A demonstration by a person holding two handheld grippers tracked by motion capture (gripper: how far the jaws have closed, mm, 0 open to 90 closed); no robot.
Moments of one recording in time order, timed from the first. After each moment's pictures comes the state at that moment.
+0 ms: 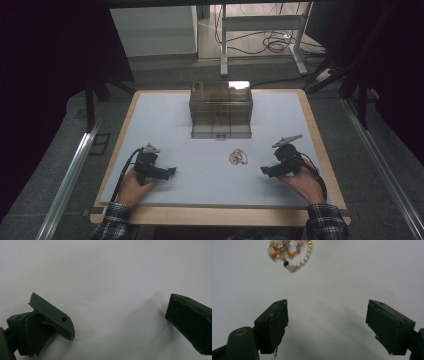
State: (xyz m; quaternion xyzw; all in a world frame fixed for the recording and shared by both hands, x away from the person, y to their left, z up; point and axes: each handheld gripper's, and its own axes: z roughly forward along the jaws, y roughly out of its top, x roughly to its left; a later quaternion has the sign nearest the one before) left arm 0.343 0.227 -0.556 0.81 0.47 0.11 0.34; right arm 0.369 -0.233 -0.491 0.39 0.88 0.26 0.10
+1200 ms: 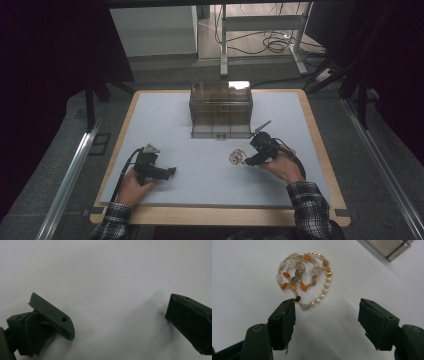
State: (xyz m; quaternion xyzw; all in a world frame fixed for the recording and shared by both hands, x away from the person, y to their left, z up) left arm 0.343 0.227 -0.556 0.81 0.47 0.11 0.34; right arm 0.412 -0.169 -0.490 0.33 0.92 0.20 0.08
